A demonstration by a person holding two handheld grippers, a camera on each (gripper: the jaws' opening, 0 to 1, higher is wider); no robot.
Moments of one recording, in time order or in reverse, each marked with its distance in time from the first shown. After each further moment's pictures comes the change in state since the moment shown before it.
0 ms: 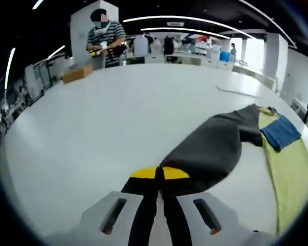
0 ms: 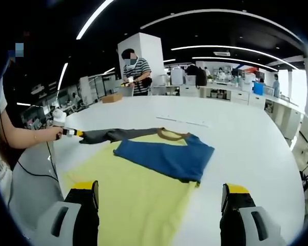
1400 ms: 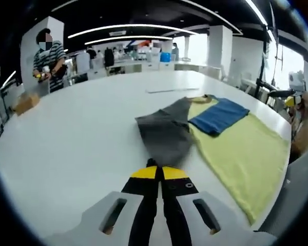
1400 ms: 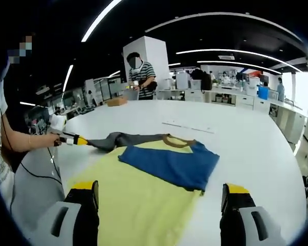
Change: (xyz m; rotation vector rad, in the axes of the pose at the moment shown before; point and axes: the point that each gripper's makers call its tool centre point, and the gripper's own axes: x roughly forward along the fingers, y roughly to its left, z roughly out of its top) left arm -0.045 -0.115 0.002 0.203 -0.080 -0.420; right arm 0.004 0.009 0.016 -0.016 -0.037 0.045
